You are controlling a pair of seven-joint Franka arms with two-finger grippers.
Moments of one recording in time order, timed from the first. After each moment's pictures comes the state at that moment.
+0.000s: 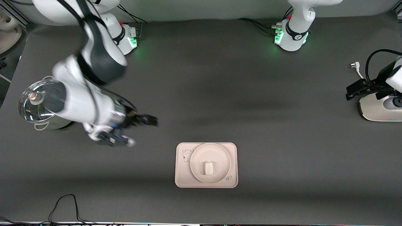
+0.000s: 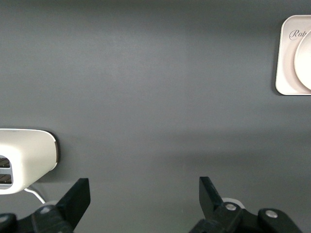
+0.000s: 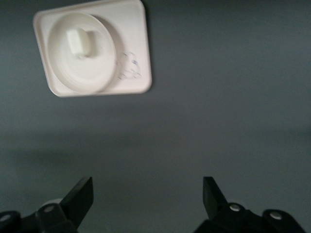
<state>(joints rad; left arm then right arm) -0.05 0.05 0.03 -1.55 0.01 1.59 -0.03 0.34 0.34 -0.05 -1.37 0.26 1.62 0.36</state>
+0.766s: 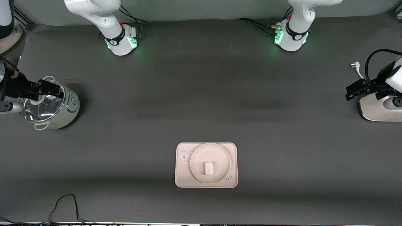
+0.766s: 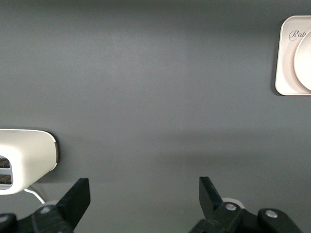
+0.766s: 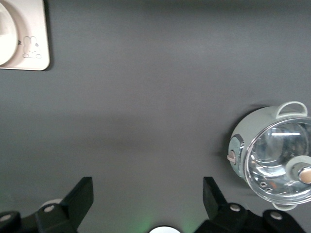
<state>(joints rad) -0.05 0.05 0.03 -1.55 0.01 1.60 -0.03 0.04 0.12 -0.05 -1.43 0.04 1.44 -0.03</state>
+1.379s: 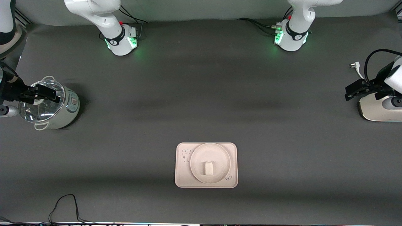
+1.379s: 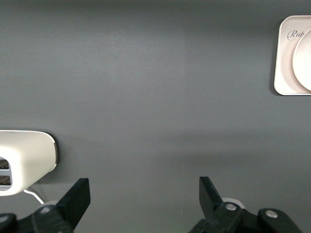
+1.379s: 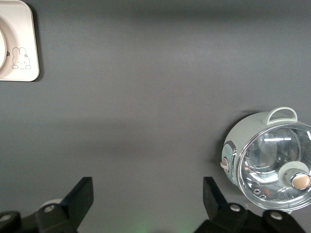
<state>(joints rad) -0.05 0.05 0.02 -1.55 0.01 1.60 -0.03 0.05 0.12 -0.07 -1.46 0.03 1.49 -0.03</state>
